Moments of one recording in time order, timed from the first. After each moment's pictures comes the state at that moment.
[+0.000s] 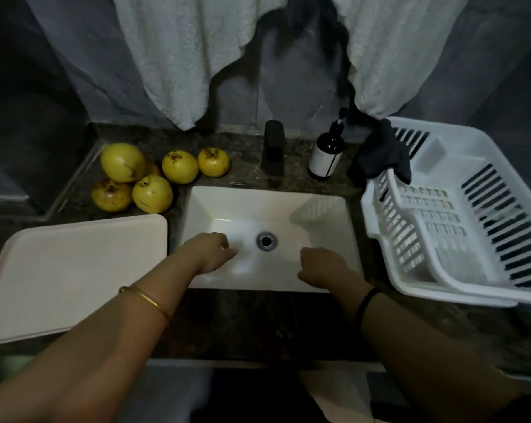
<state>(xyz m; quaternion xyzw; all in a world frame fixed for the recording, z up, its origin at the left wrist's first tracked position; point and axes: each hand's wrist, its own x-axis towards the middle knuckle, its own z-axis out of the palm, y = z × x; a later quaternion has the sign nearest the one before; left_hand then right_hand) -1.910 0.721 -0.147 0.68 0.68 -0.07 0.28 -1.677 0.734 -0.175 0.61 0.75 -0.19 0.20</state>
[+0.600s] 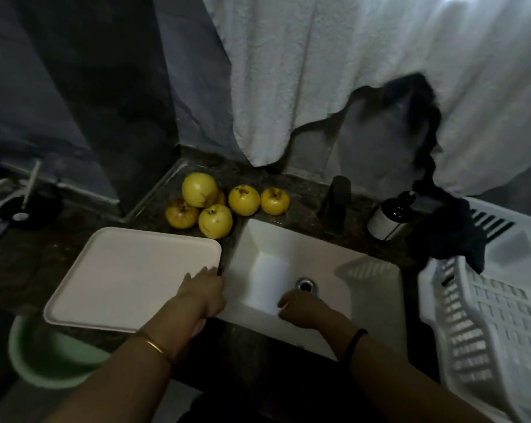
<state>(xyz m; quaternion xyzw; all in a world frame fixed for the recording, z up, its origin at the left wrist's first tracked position) -1.984 0.699 -0.153 0.60 0.74 -0.15 0.27 -1.778 0.765 -0.166 0.47 0.78 -0.34 0.23</state>
